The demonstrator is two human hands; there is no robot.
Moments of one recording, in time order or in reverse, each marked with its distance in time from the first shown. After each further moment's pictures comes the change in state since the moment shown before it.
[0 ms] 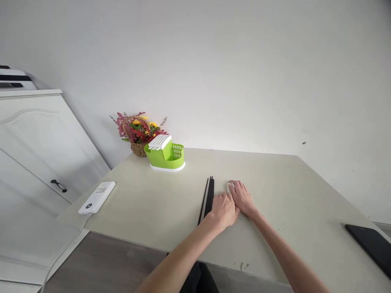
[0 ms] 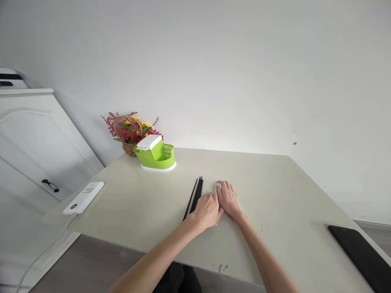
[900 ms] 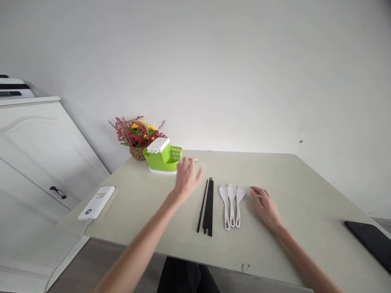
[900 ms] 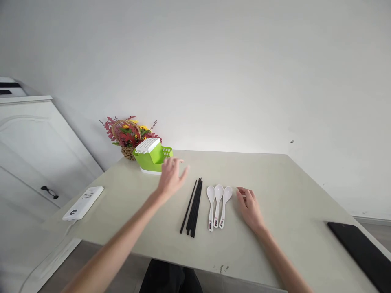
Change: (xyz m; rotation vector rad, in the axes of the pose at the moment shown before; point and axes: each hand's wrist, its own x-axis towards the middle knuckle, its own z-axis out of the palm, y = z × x) left_hand 0.000 -0.129 -0.078 -0.058 0.697 -0.111; right_hand -0.043 0.039 -0.053 0.245 0.113 0.187
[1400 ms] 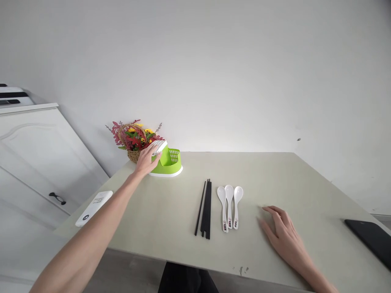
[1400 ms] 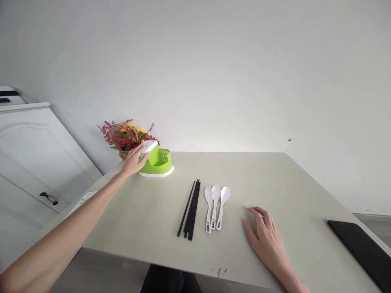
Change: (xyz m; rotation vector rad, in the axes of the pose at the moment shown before) left_hand 0.051 -0.183 -0.035 0.095 -0.095 -0.153; right_hand -0.077 0.019 -0.035 -0.326 0.036 -0.130
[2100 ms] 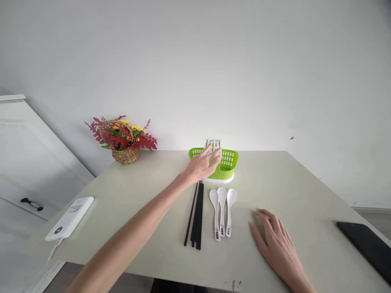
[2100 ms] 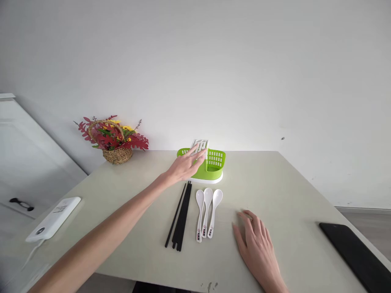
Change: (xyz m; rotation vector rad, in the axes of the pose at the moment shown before) left_hand 0.012 0.244 0.052 -0.223 -0.301 0.365; right_hand 0.001 -0.017 0.002 -0.185 0.077 -0.105
